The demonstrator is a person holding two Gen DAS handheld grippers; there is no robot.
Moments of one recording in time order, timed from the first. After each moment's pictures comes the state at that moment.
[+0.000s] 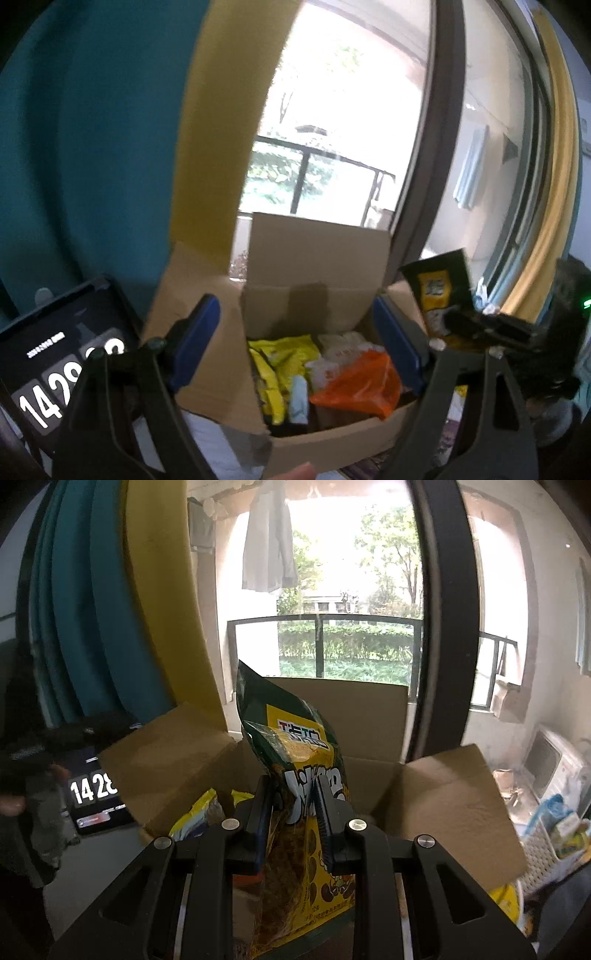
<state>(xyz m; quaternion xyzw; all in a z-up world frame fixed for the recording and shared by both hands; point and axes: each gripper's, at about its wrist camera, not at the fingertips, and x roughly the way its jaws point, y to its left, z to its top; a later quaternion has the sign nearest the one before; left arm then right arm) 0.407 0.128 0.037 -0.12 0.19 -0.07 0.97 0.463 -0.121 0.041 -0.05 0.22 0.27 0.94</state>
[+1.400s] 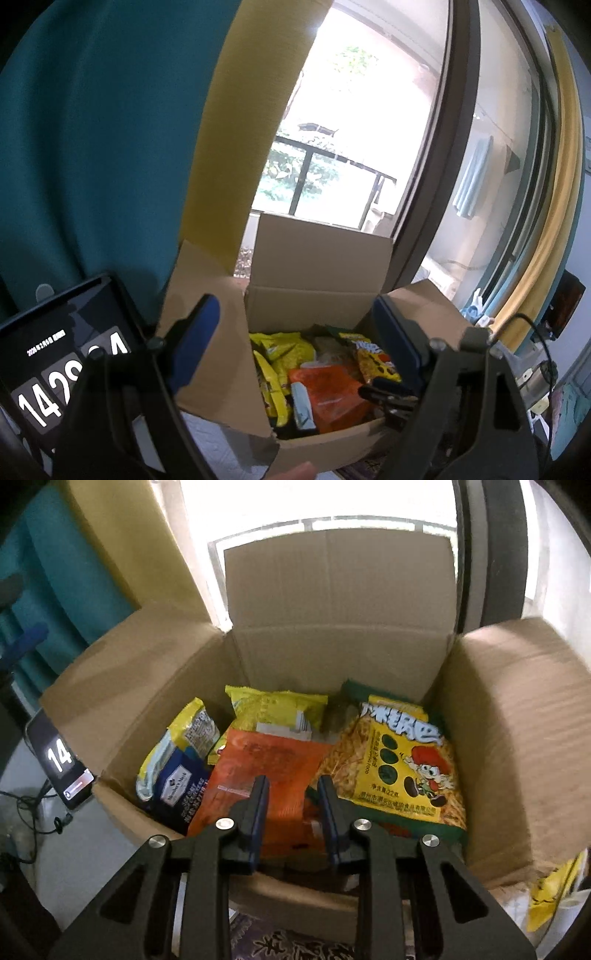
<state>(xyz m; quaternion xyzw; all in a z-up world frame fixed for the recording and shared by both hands) 0.407 0.140 0.042 -0.14 0.20 -0.08 0.97 0.494 -0.078 -0.037 -0.04 0.39 0.26 0.88</state>
